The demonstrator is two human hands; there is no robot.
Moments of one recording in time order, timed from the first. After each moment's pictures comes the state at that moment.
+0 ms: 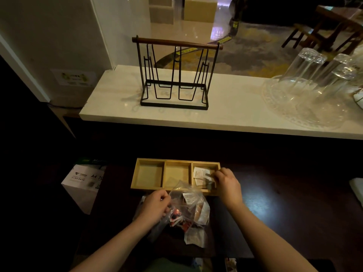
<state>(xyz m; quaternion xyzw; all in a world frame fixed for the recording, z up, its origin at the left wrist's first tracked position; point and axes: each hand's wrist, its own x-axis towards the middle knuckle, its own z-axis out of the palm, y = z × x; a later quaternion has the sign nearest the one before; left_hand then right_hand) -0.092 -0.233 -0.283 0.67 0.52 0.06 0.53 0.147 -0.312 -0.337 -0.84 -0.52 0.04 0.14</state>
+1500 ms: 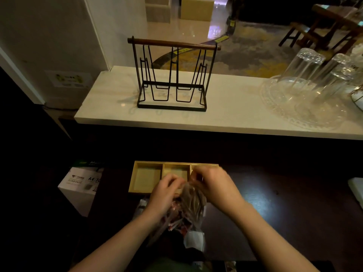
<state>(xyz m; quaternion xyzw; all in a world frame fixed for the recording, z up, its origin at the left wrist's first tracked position) -0.057 -0.230 -0.240 0.61 0.45 0.18 0.63 0.089 -0.295 -0.205 -0.73 -0.64 0.11 0.20</state>
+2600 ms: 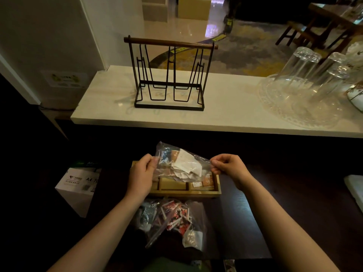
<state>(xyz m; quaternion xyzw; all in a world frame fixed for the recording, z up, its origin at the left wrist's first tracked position) -0.074 -0.168 -0.251 0.70 0.47 0.30 0.45 0.175 -0.281 -0.257 -0.70 -0.29 0.44 0.49</state>
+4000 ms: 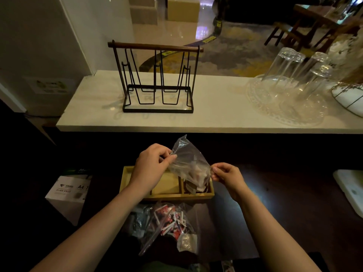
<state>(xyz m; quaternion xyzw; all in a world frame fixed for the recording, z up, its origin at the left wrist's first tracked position) -0.030 -0.174 -0.194 0.82 0.38 0.24 0.34 0.185 -0.303 -0.295 -0.68 -0.19 0.41 0.57</state>
